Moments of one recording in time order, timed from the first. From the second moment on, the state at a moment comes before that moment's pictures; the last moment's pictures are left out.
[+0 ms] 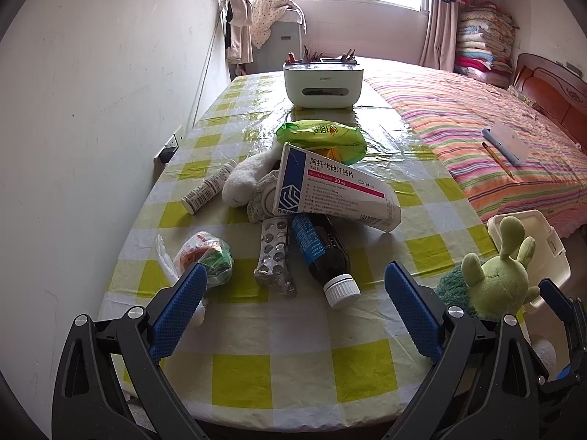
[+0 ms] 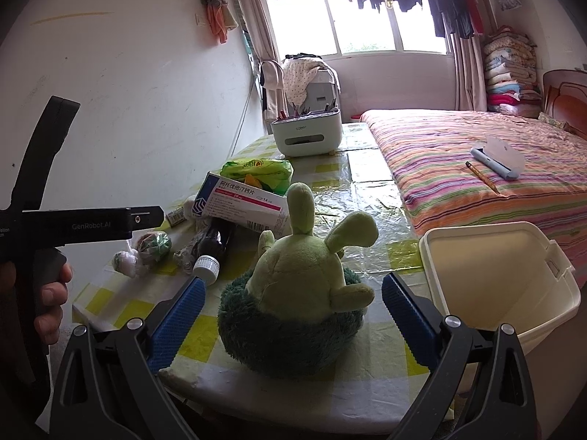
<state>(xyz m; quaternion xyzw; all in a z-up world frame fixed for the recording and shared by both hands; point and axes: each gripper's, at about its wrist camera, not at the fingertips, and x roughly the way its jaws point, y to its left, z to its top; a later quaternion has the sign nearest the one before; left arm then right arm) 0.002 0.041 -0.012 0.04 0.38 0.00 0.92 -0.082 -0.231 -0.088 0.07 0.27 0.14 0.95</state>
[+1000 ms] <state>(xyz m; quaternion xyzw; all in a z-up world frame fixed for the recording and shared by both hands) 0.003 0.082 -0.016 0.00 0.38 0.04 0.92 -0.062 -0.221 -0.111 0.05 0.28 0.16 0.94</state>
